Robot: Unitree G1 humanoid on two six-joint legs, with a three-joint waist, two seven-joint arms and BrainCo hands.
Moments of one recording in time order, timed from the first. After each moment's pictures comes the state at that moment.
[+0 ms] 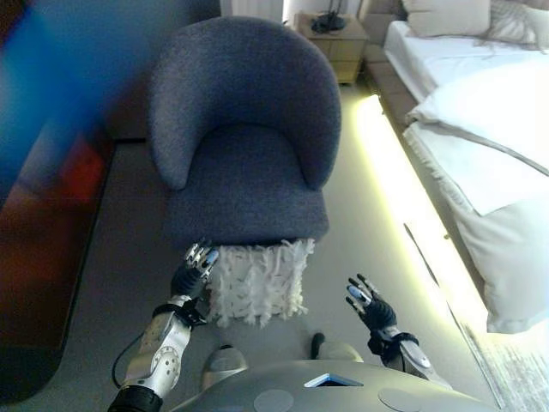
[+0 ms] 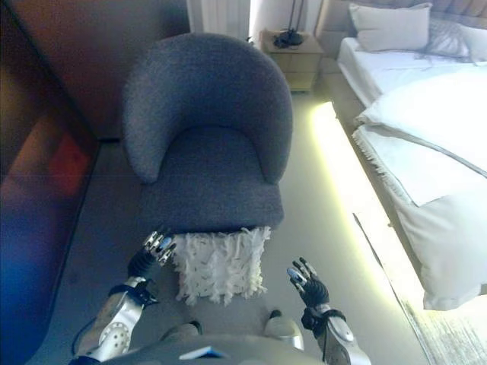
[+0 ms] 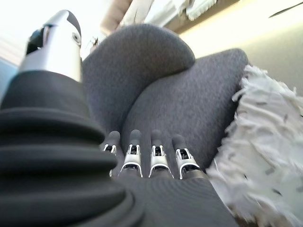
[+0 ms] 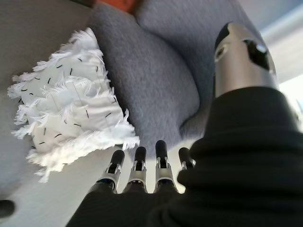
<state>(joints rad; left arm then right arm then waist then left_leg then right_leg) 0.30 0.37 -0.21 0.23 -0.80 -0.14 -0.03 0.32 -0.33 0.27 0.34 0.72 -0.06 0.08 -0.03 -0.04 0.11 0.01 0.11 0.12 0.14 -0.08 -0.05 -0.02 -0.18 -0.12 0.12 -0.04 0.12</state>
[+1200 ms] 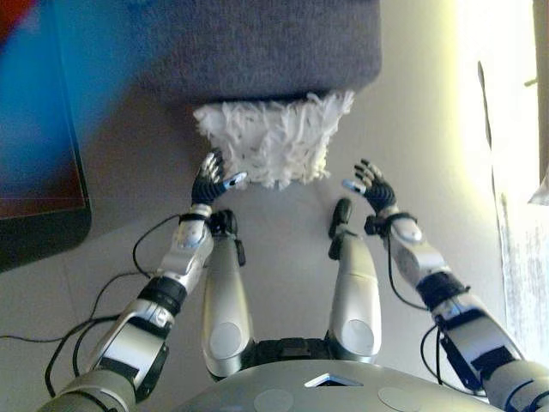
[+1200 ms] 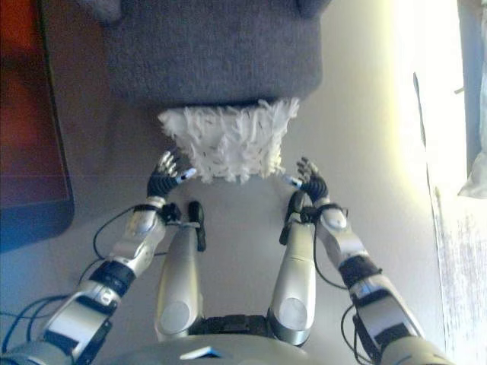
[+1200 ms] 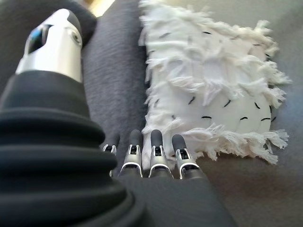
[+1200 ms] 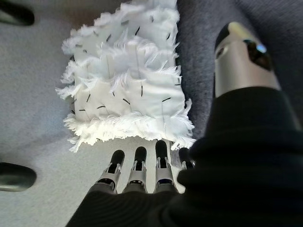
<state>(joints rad) -0.45 0.38 -0.41 0.60 -0.52 -0.32 0.24 -0.46 -0.43 0.39 0.62 0.61 -0.12 -0.09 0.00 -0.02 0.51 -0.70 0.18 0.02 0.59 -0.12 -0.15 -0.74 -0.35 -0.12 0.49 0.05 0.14</state>
